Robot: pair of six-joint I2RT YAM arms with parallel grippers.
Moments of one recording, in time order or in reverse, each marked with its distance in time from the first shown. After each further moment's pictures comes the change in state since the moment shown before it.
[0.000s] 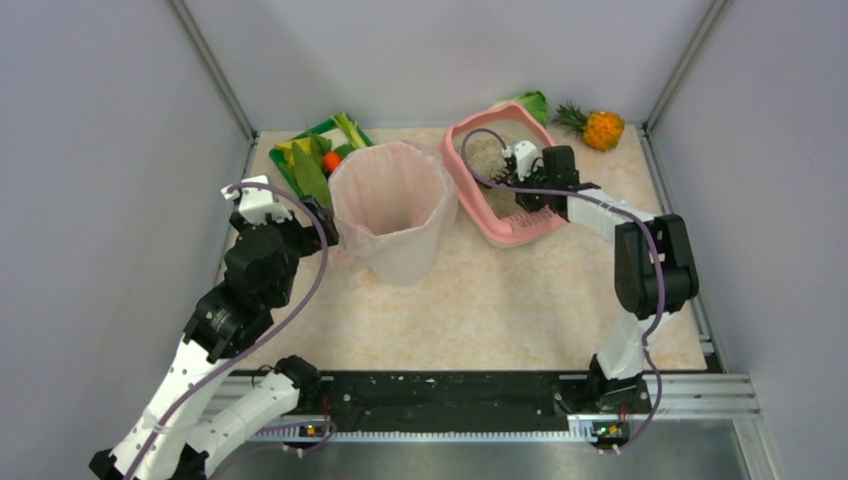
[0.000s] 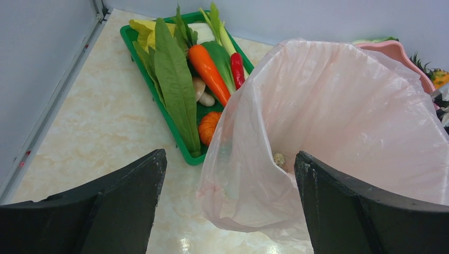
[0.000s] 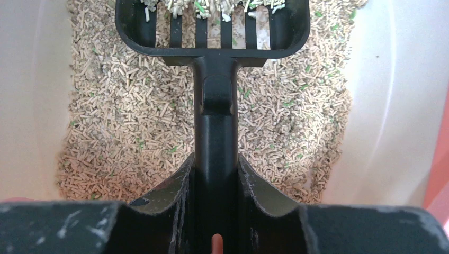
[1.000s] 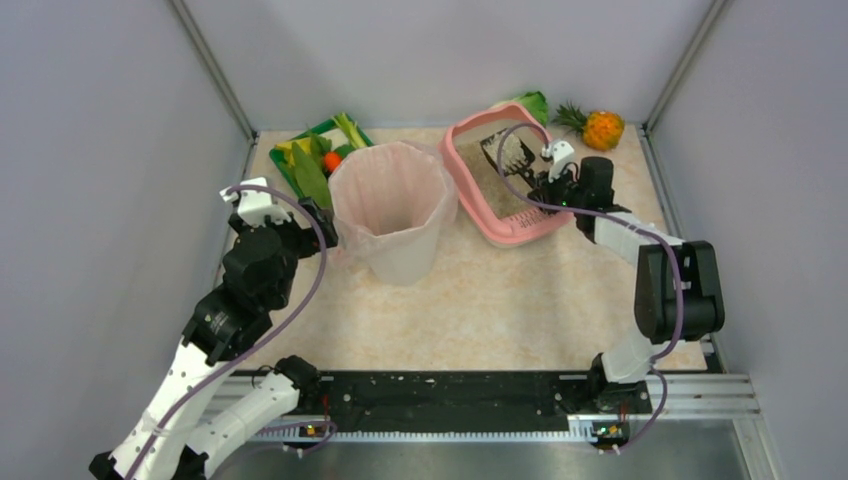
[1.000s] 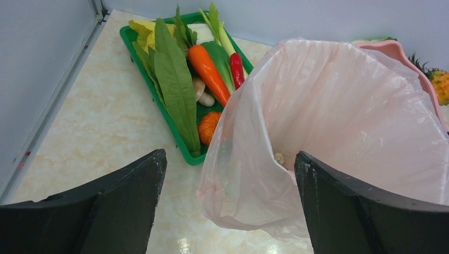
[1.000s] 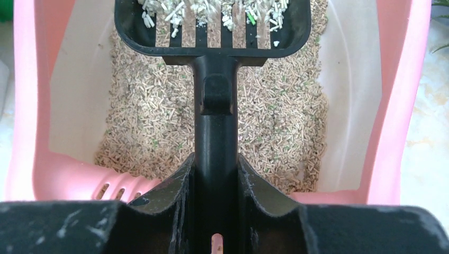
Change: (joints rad) left arm 0.000 -0.013 -0.007 0.001 0.004 0.004; right arm -0.141 -0.190 -0.256 0.298 -0.229 0.144
